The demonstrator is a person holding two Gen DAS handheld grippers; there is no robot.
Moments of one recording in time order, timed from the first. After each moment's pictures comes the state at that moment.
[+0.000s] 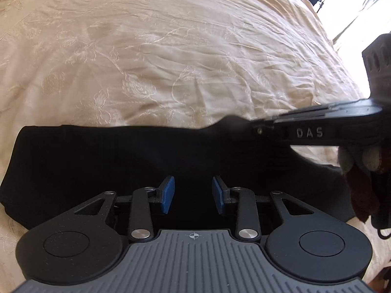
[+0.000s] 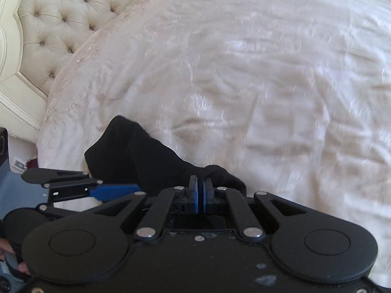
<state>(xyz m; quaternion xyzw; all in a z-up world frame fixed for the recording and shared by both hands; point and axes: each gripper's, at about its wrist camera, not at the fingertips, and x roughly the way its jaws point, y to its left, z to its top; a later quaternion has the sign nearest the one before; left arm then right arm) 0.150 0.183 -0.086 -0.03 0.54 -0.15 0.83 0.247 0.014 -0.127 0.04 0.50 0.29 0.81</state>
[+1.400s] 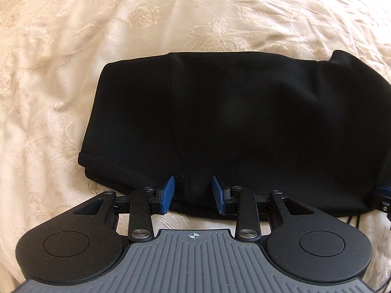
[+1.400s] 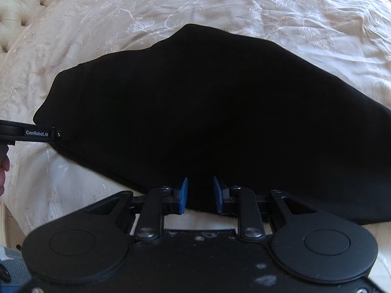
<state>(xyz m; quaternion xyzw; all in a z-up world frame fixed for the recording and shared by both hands) 0.138 0.256 -0.136 0.07 0.62 -0.03 0.78 0.122 0.018 -0.192 0.06 0.57 0.10 0.81</state>
